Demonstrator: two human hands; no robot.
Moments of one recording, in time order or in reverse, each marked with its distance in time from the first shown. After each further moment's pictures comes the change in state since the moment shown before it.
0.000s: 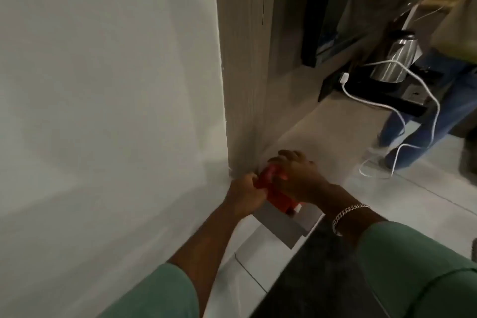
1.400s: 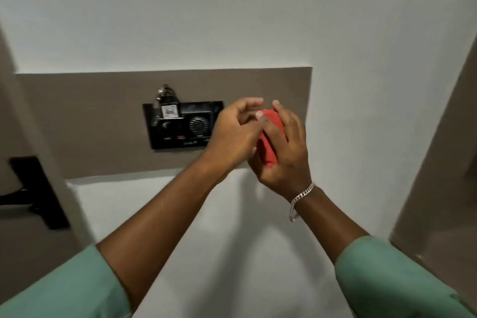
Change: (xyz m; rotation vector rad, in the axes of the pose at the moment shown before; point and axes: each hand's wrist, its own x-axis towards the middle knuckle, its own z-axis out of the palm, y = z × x) left_hand -0.482 0.027 -0.381 -0.403 0.813 0.487; right_hand -0.204 -0.536 -0.111 0.532 1.039 -1.064
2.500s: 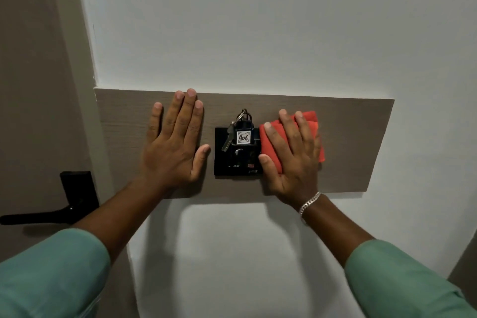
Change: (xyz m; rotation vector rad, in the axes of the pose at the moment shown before) left_hand 0.043 -0.092 -0.242 1.706 0.493 0.775; right_hand 0.040 -0.031 0.116 -0.254 0.052 -0.181
